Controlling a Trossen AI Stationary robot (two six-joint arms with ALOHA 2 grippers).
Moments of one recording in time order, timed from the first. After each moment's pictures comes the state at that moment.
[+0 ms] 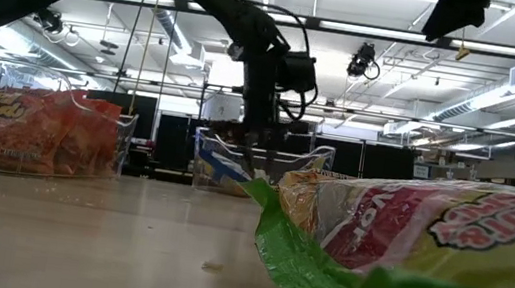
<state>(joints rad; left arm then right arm) 0.44 2.31 1.97 -0.91 -0.19 -0.87 -0.57 1.06 1.47 -1.21 0.08 0.01</state>
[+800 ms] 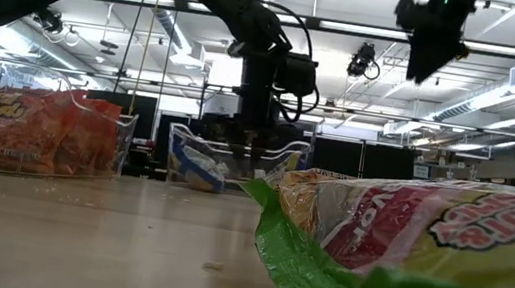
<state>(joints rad) 0.42 2.31 1.98 -1.04 -0.26 -0.76 -0.60 1.26 1.44 -1.25 0.19 0.19</state>
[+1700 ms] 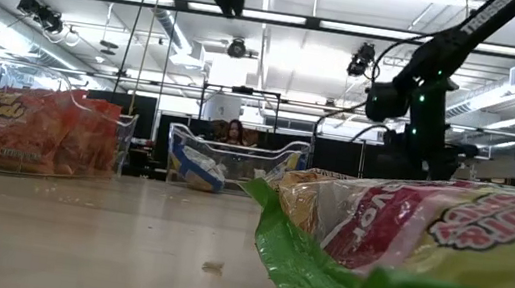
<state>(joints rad) 0.22 1.74 1.98 -1.27 -0.51 -0.54 -0.78 1.60 0.96 -0.83 0.39 0.57</state>
